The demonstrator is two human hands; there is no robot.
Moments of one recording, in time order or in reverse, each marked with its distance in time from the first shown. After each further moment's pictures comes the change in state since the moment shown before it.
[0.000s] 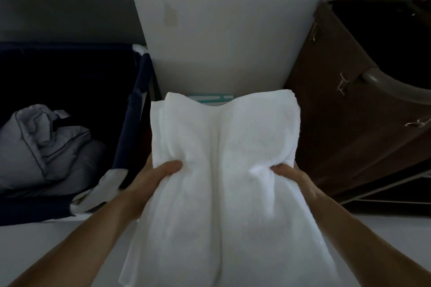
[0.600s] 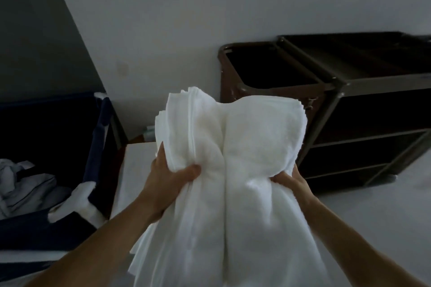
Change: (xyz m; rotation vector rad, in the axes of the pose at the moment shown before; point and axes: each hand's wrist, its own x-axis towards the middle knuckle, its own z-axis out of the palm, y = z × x) left_hand -0.173 0.060 0.171 0.221 -0.111 0.415; right_hand -0.236 -0.019 -0.050 0.049 0.205 -0.360
